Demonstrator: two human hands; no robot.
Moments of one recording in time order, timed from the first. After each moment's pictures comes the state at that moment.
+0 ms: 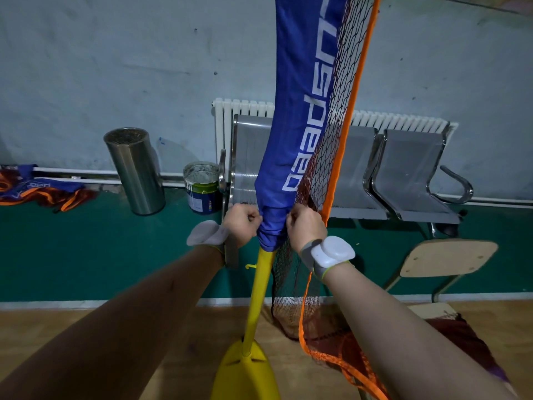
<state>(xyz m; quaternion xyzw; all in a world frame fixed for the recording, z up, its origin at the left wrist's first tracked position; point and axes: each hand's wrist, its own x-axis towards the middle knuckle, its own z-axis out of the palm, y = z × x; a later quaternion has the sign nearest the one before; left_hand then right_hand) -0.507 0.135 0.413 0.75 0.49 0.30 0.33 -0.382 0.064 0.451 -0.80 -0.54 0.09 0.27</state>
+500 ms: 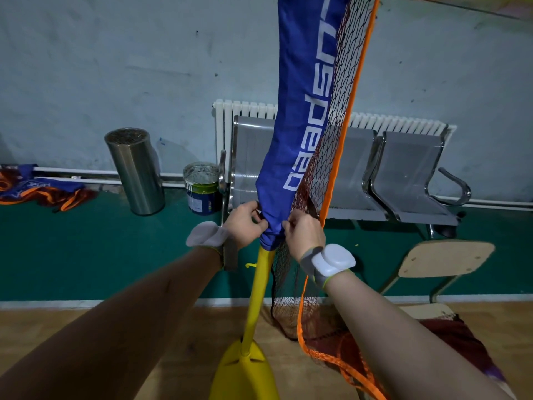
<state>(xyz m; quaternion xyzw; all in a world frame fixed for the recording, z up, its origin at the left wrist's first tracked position) -0.506 0.125 0.421 0.74 0.47 0.30 0.38 -0.387 0.052 0.441 -0.80 -0.54 0.09 0.26</state>
